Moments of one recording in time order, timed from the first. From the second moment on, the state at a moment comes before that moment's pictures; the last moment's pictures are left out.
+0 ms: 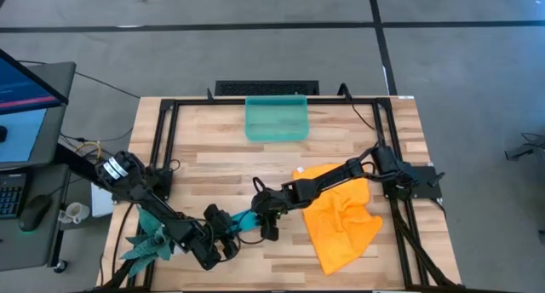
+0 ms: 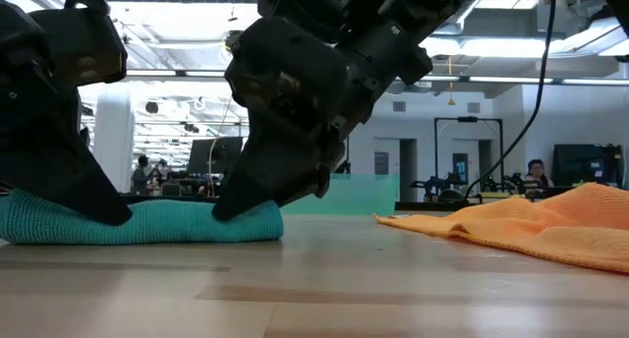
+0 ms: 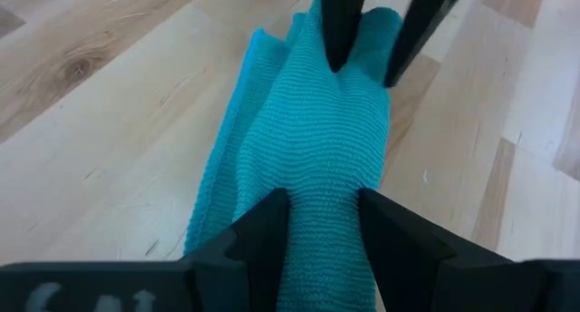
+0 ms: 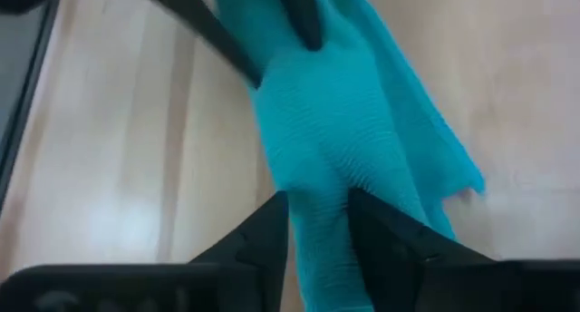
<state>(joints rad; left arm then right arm) -0.80 1.82 0.80 -0.22 -0.70 -1.31 0.25 2.18 1.40 -0.09 -0.17 0.33</state>
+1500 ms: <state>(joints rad) -0.80 1.82 0.80 -0.21 -0.69 -1.31 0.23 1.94 1.14 0.16 -0.06 0.32</state>
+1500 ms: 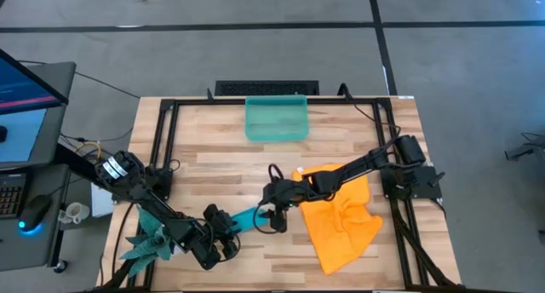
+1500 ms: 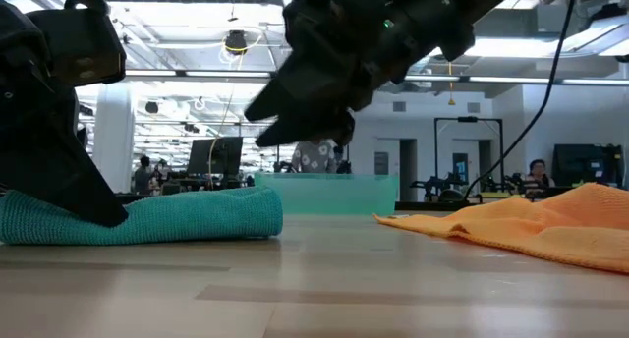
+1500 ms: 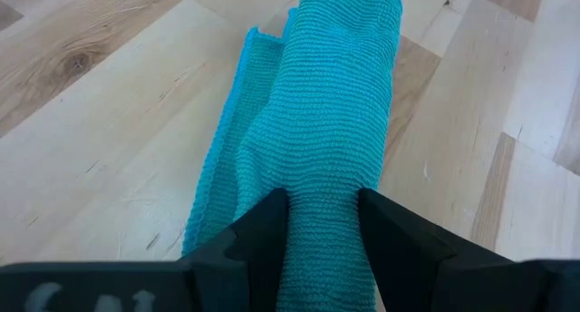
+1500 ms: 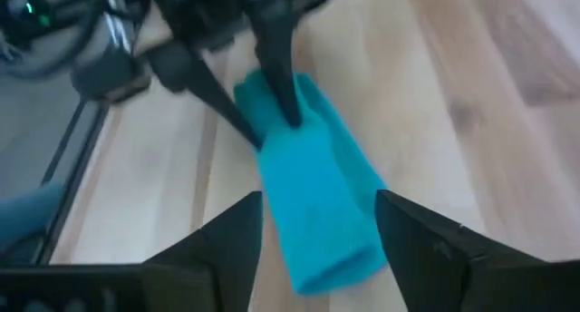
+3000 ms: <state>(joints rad) -0.80 1.82 0.80 -0.19 -0.70 -1.27 0.20 2.17 1.18 0.30 -0.29 0.47</state>
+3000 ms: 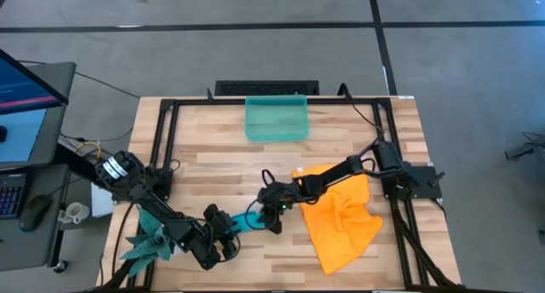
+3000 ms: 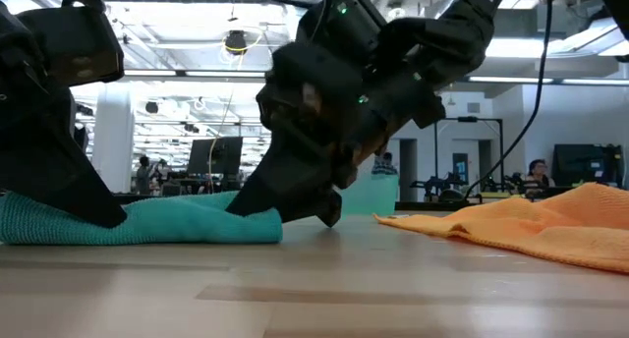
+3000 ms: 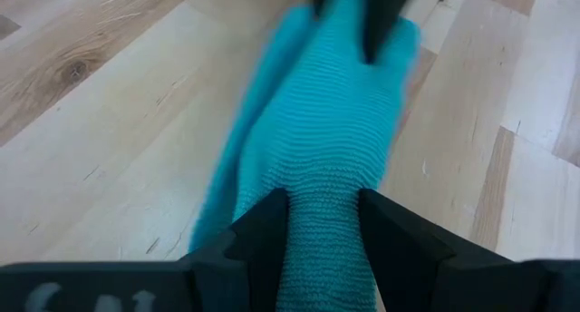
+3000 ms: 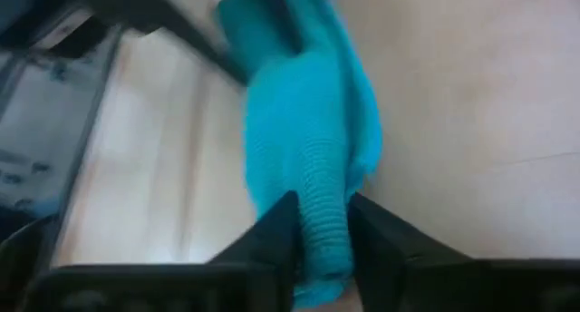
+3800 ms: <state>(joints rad) -0.79 1.81 0.84 -0.19 -0.68 -1.14 0.21 2.17 1.17 0.27 -0.29 0.44</state>
